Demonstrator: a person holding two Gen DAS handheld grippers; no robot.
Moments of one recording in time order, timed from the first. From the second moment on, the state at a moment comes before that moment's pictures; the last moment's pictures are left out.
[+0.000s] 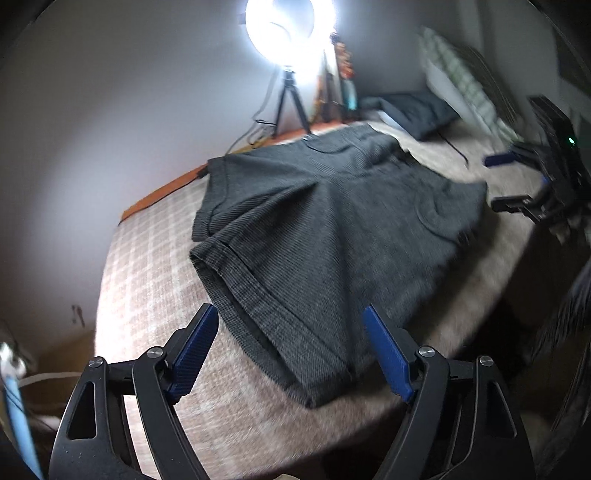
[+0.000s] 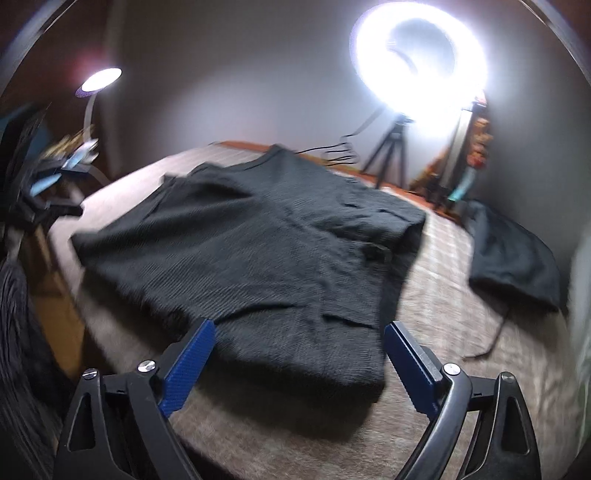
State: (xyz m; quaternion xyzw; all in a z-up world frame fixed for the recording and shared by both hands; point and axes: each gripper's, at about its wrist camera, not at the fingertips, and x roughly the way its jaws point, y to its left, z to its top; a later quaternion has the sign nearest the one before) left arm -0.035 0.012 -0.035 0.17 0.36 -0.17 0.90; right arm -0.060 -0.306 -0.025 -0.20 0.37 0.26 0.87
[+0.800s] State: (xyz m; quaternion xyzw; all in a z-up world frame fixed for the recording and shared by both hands) left arm -0.071 -0.042 -0.079 0.34 0.38 -0.27 0.82; right arm -0.052 -0.291 -0.069 -0.34 0.39 0.25 0.82
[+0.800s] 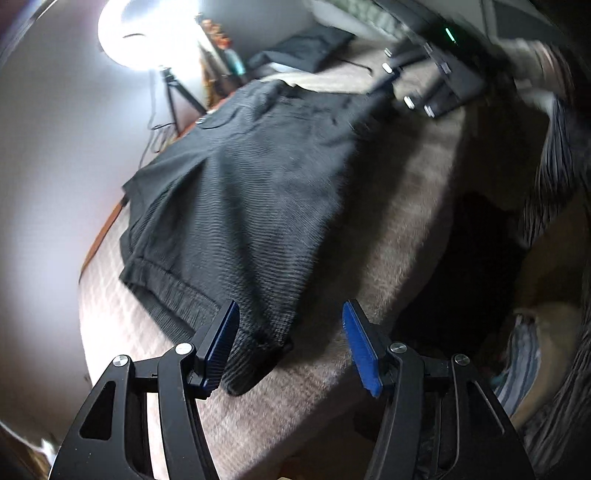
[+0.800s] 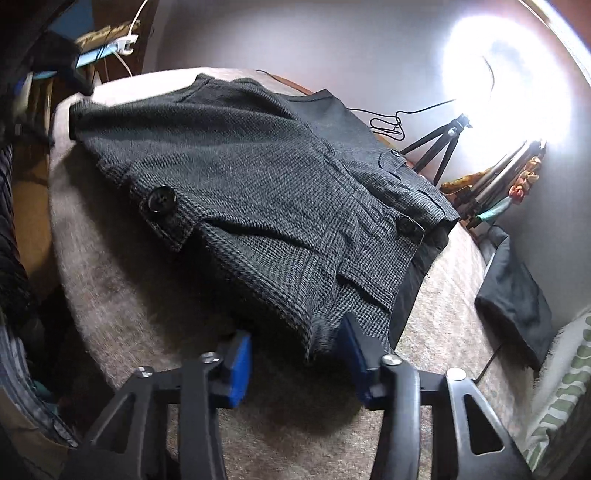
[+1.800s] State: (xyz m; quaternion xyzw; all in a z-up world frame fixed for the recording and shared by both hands) left arm 0.048 0.014 -0.001 0.21 0.33 -0.24 0.89; right arm -0.004 -0.276 0.020 -0.29 0.30 0.21 0.88
